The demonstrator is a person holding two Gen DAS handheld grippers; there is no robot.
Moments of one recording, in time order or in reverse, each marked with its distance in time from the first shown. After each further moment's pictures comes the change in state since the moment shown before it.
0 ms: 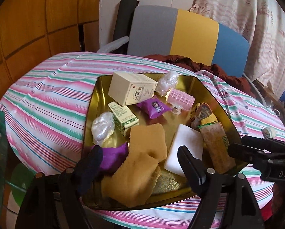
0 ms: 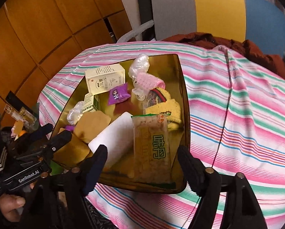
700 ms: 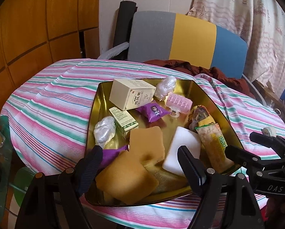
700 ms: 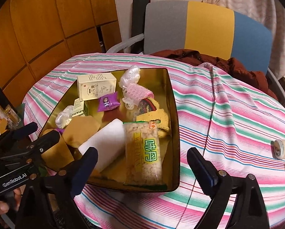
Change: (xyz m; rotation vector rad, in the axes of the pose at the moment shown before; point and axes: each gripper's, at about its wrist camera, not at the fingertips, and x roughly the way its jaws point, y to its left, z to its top) left arm -0.012 -0.003 -0.003 0.016 -0.038 0.007; right arm -0.011 0.017 -0.009 -0.044 -0.107 -0.165
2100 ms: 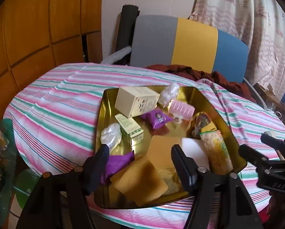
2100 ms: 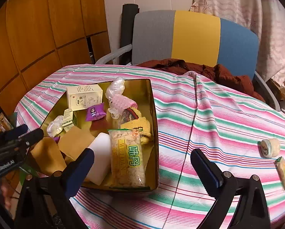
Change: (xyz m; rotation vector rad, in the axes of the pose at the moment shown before) left arm -0.012 0.005 0.010 0.003 -0.038 0.018; right arm -0.019 -0.012 -0.003 0.021 -0.082 -0.081
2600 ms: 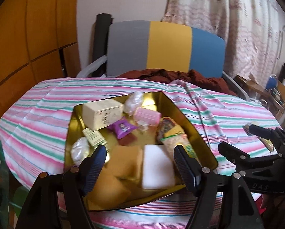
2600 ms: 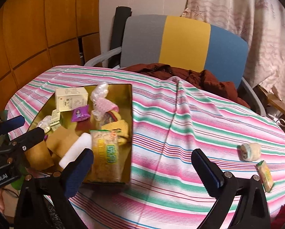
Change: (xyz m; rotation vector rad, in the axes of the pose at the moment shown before) left arm -0.012 -0.059 0.009 0.134 -0.029 -0.116; right arm -0.023 -0.023 0.003 -0.023 -0.013 -0.103
